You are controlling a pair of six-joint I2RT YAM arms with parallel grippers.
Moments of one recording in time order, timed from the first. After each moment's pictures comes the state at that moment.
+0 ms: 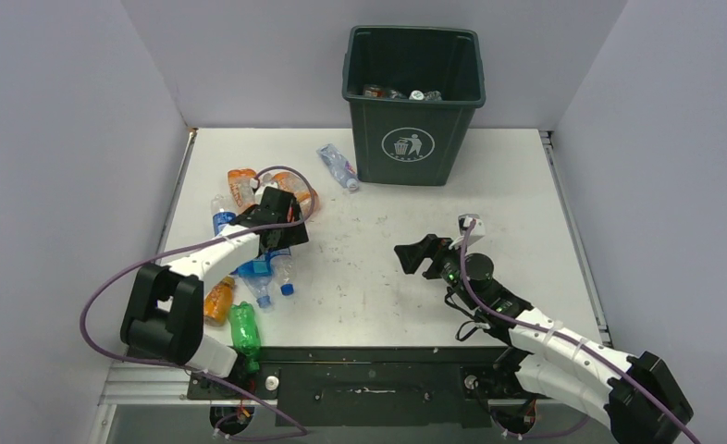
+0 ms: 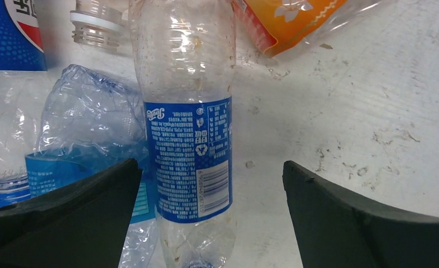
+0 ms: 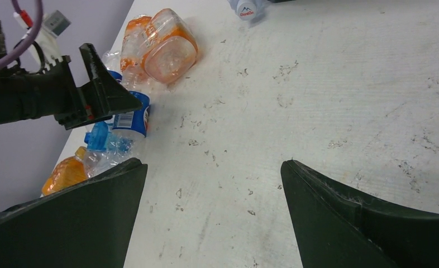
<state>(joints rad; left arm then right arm) -0.37 1.46 0.90 -0.40 -0.34 -0.55 0.70 0.89 0.32 0.36 0.15 0.65</state>
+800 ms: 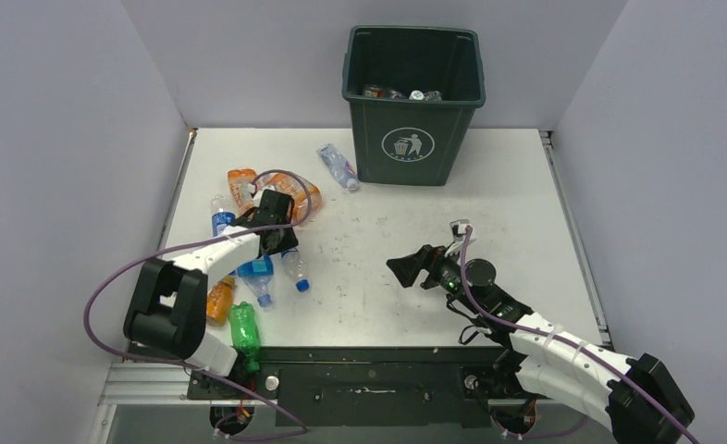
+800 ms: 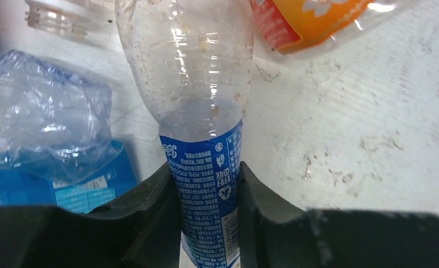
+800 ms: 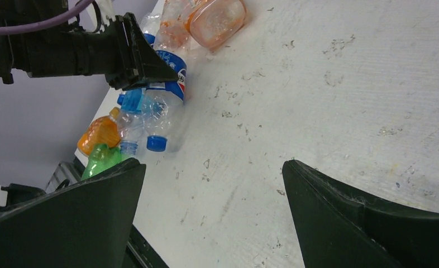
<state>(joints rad) -0.34 1.57 0.90 -0.34 -0.28 -0.63 0.70 0.87 0.27 0.42 -0.01 0.66</state>
